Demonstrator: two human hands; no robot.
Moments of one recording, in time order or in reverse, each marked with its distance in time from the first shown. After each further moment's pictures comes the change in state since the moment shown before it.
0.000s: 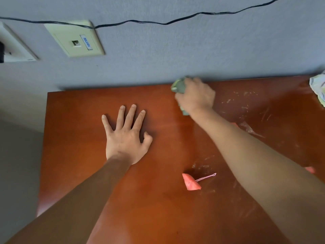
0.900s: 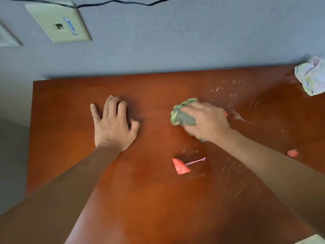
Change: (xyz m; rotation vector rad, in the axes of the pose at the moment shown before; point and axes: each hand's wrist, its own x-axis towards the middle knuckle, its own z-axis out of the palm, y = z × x) left_hand -0.002 -0.002 0.003 -0.094 0.146 -0.009; right_hand -0.095 0.098 -0.002 -0.076 -0.105 -0.466
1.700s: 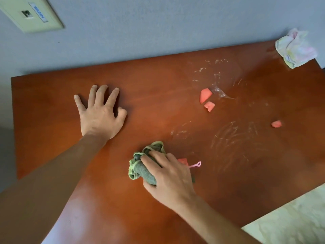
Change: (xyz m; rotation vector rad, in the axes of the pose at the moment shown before) left_hand -0.005 -0.001 -0.003 0.063 -0.064 0.043; right_hand -0.161 -0.156 0.031 0.247 0.061 0.052
